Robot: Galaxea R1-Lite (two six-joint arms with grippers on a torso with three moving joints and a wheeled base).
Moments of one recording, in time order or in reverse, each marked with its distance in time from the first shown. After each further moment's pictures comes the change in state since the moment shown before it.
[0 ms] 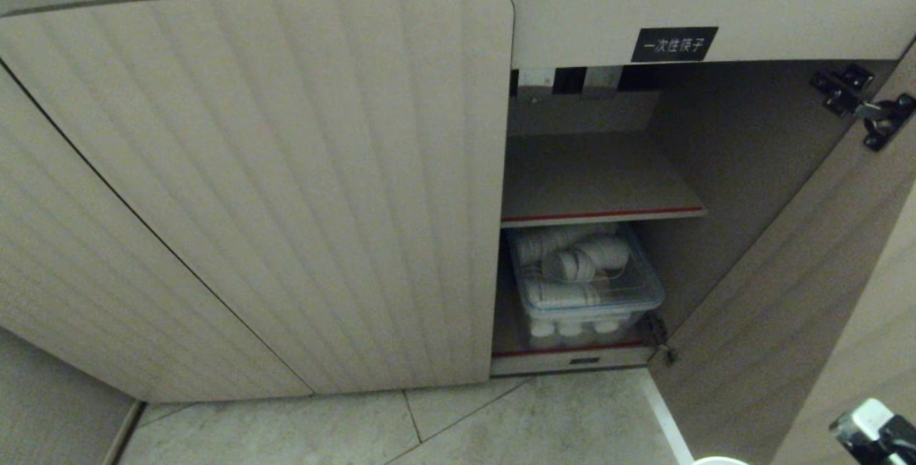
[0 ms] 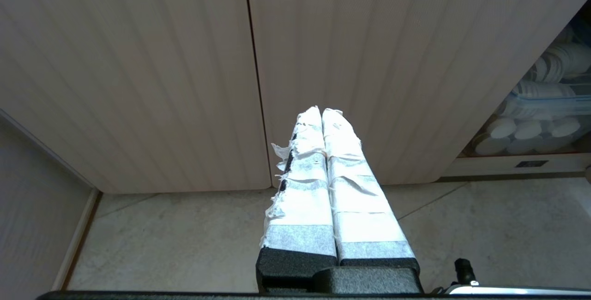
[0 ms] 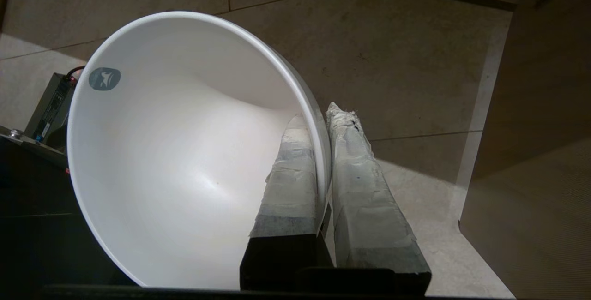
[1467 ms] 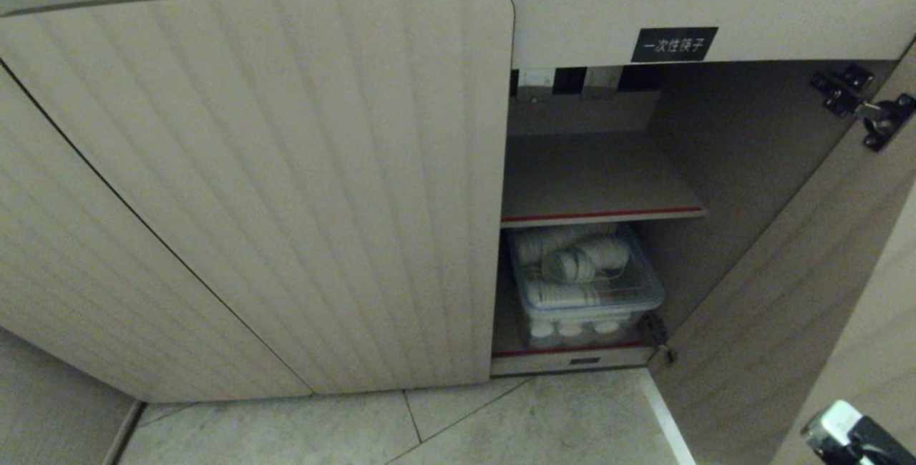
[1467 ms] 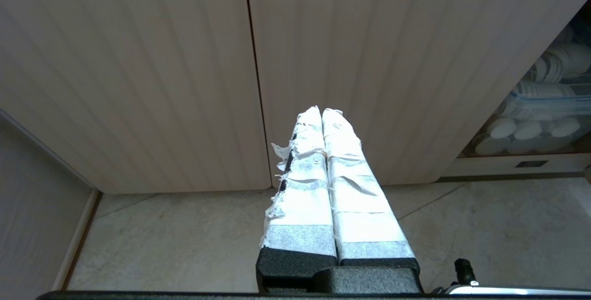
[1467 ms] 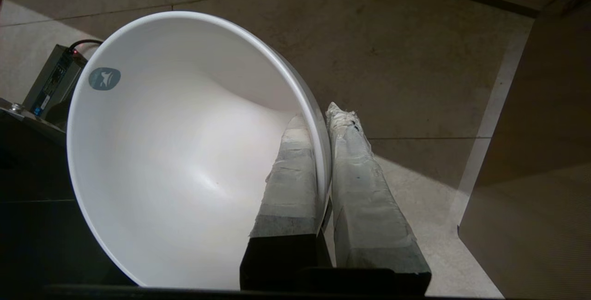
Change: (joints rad) left arm 0.000 0.000 0.000 0.000 0.000 0.000; right arm 0.056 0.083 0.000 -0.053 0.008 -0.025
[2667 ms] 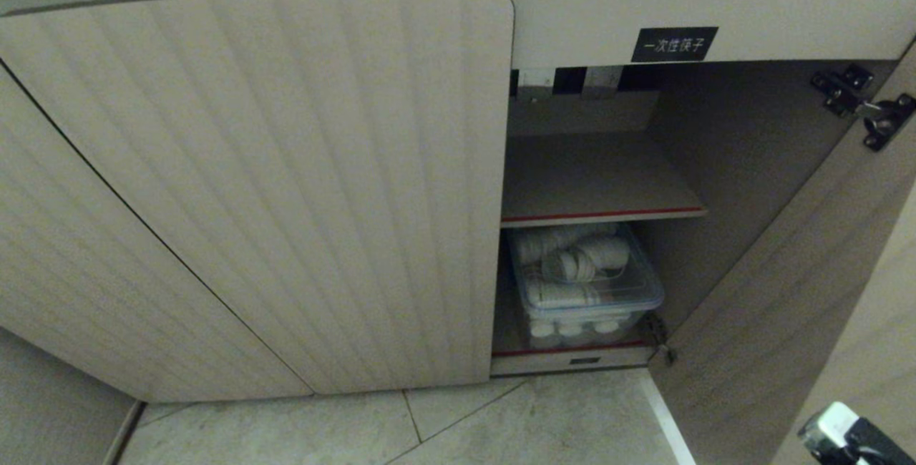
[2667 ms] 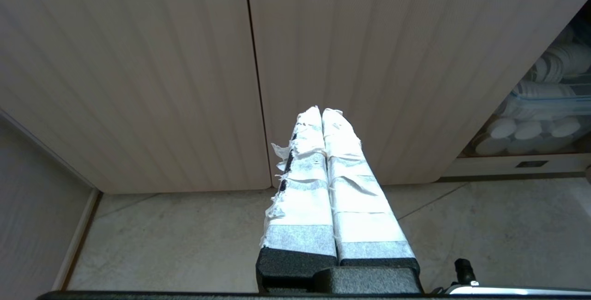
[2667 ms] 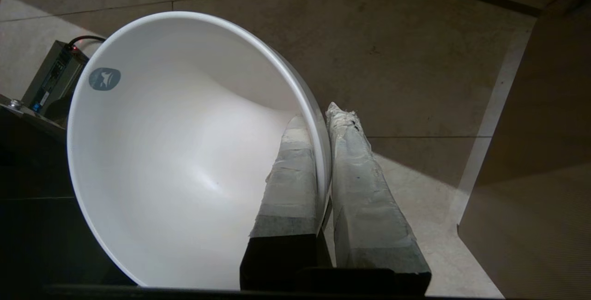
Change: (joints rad) left arm 0.000 0.000 0.000 0.000 0.000 0.000; right arm 0.009 0.006 0.000 0.000 -0.003 0.000
